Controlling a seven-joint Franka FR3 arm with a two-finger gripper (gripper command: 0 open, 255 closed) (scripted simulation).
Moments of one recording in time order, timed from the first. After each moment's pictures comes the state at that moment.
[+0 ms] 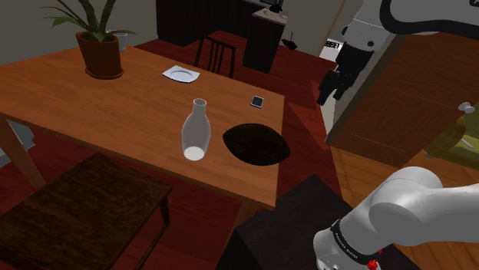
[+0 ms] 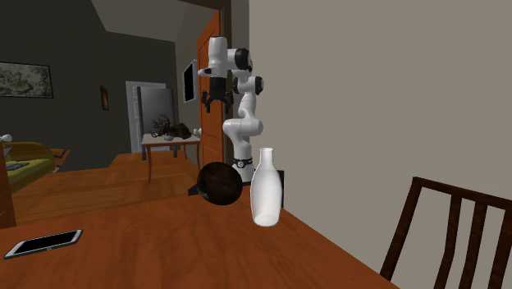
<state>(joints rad) 0.00 -0.79 -0.07 -2.39 -0.09 1.60 -0.03</state>
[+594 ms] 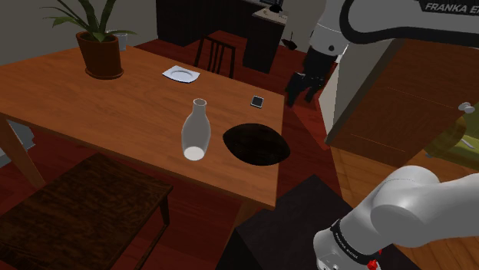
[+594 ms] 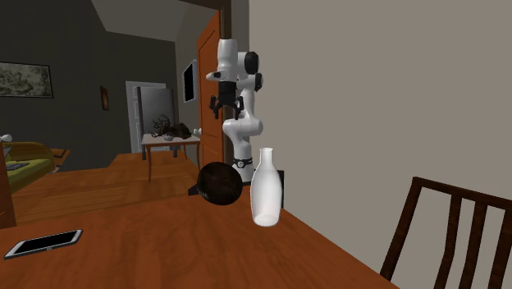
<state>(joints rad) 0.04 -0.65 0.03 -2.38 -0.01 1.75 0.10</state>
